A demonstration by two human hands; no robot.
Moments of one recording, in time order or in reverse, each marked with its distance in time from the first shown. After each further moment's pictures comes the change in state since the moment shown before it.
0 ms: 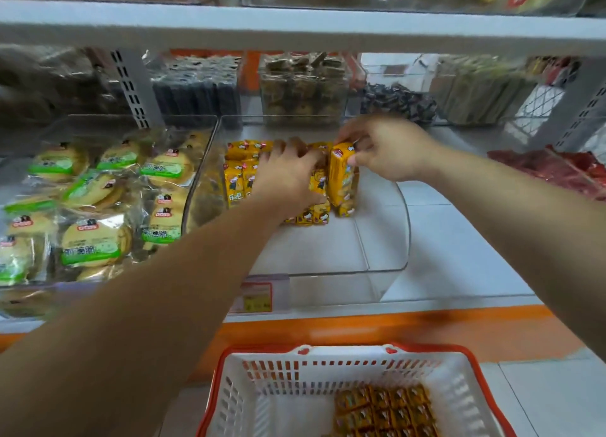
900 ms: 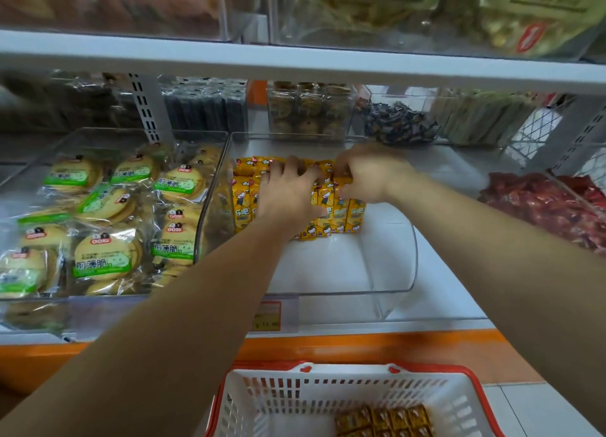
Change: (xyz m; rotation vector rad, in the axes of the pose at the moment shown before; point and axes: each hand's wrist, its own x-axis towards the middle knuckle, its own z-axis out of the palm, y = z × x) left_hand -0.002 -0.008 0.008 -0.020 0.064 -0.062; right_hand 0.028 -0.016 0.022 -0.428 -0.107 0.078
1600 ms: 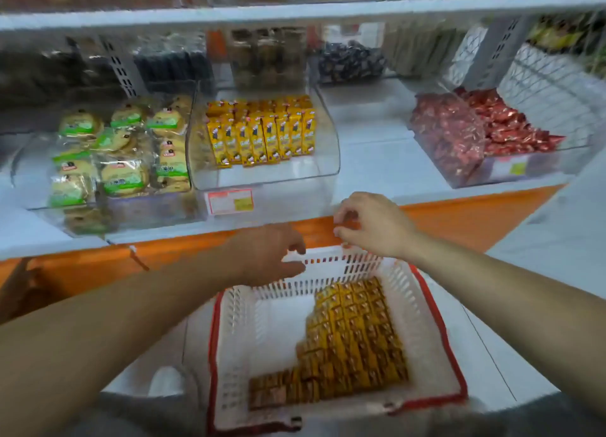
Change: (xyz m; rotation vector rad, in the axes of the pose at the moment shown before) left_hand -0.220 0.054 -0.093 -0.102 -0.728 0.339; right_hand -0.263 -0.027 0.048 0.497 -0.015 0.072
